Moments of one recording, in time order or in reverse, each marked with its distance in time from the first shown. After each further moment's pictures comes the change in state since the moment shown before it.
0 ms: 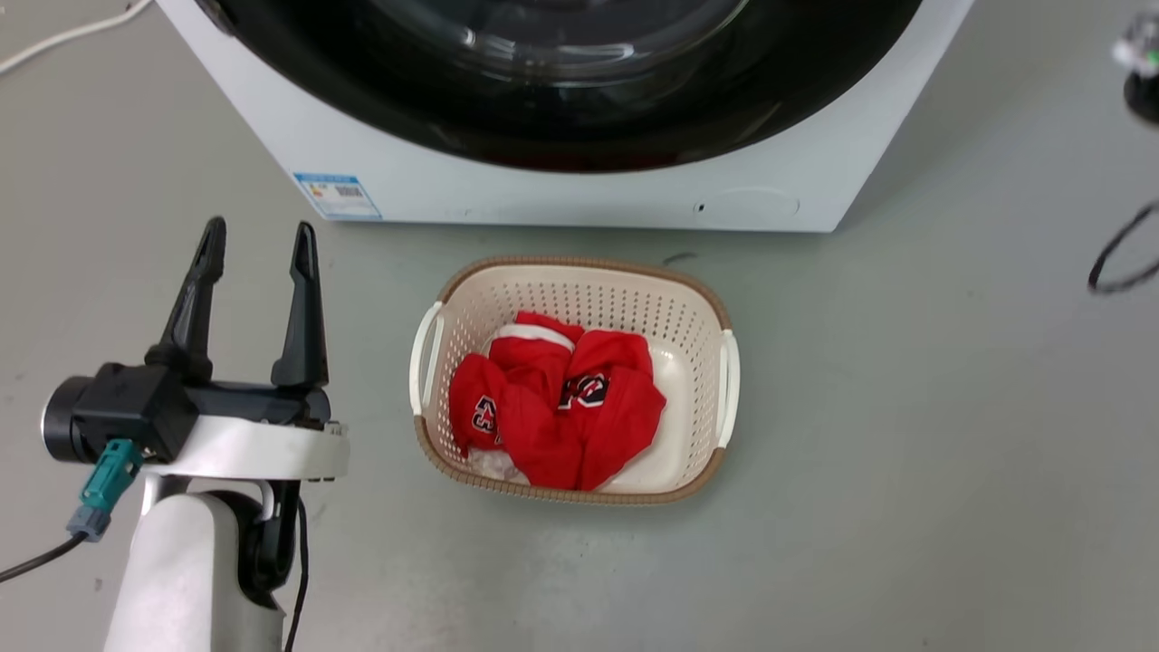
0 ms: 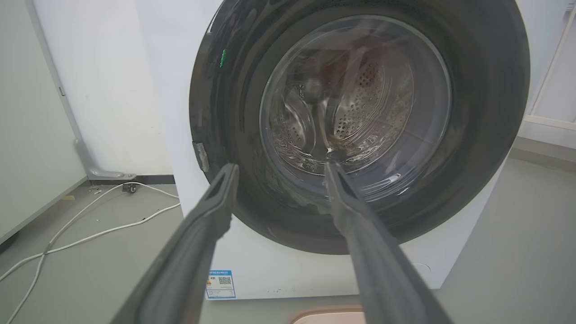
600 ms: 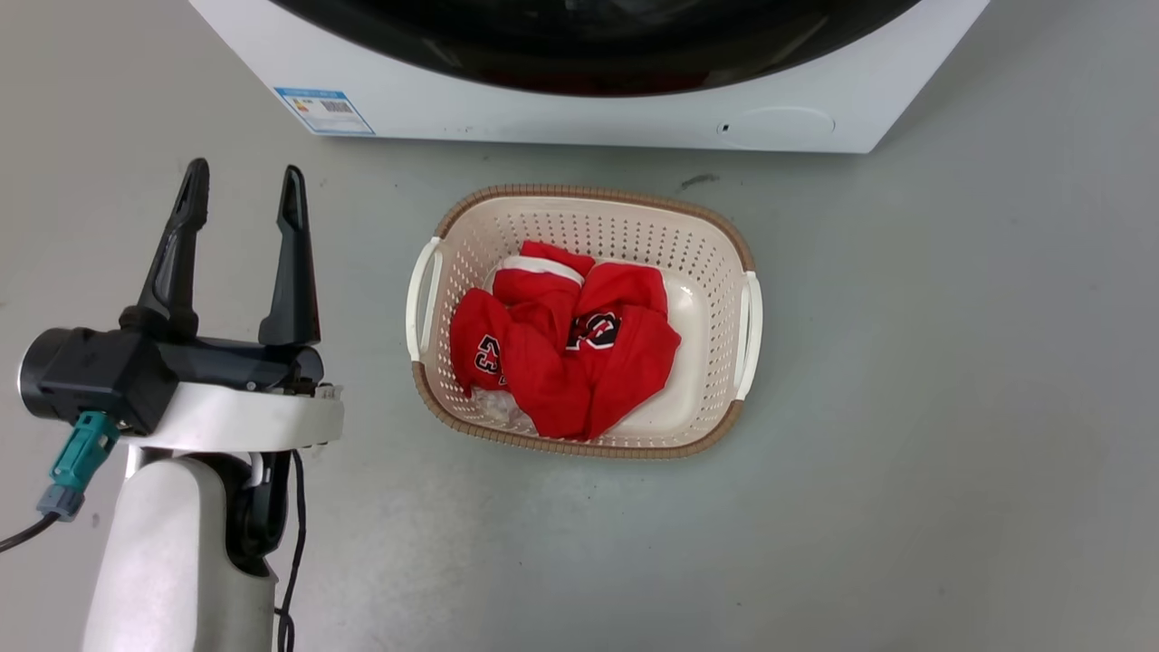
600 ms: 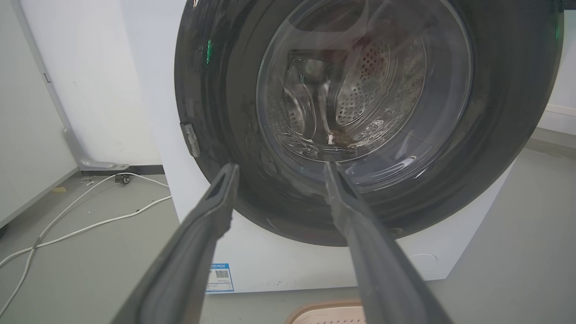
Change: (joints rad) left arm -0.060 0.017 -0.014 -0.044 -0.020 0.000 0.000; right arm -0.500 0.044 0.195 0.426 -0.248 0.000 0.335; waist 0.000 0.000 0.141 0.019
